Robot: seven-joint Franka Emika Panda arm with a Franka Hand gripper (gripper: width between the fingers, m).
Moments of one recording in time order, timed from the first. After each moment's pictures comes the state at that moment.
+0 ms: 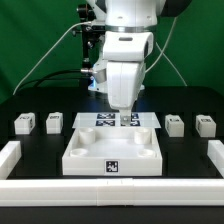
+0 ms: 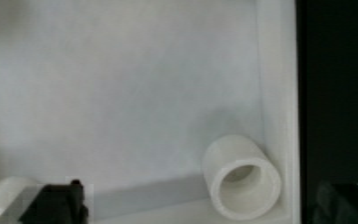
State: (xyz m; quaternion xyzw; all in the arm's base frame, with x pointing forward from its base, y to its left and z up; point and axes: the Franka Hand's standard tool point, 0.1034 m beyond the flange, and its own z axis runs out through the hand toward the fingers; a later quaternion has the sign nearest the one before) arm 0.473 0.003 0.066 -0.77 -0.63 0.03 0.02
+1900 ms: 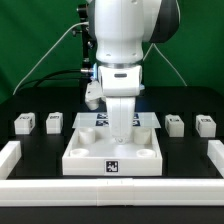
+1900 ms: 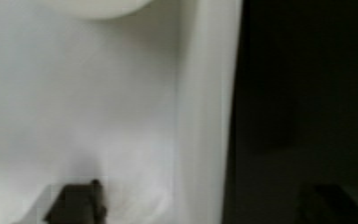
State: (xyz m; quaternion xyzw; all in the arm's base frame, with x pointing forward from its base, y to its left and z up) arm 0.425 -0.012 0.009 -0.71 -0.70 0.05 0.06
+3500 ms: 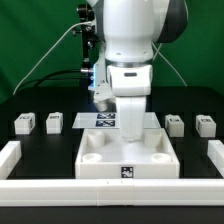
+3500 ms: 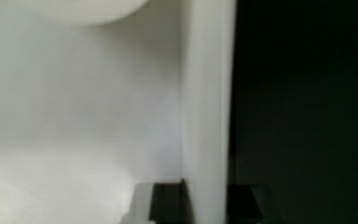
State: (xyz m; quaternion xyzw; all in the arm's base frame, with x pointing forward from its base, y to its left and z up) arm 0.455 0.013 0.009 -0.72 -0.70 0.03 0.05
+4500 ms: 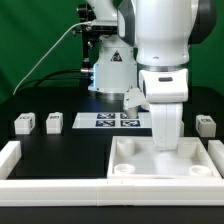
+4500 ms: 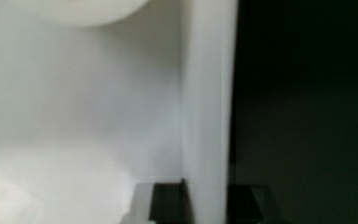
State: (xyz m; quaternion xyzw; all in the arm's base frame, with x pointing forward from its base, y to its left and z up) arm 0.494 0.065 0.009 -0.73 -0.68 0.02 0.05
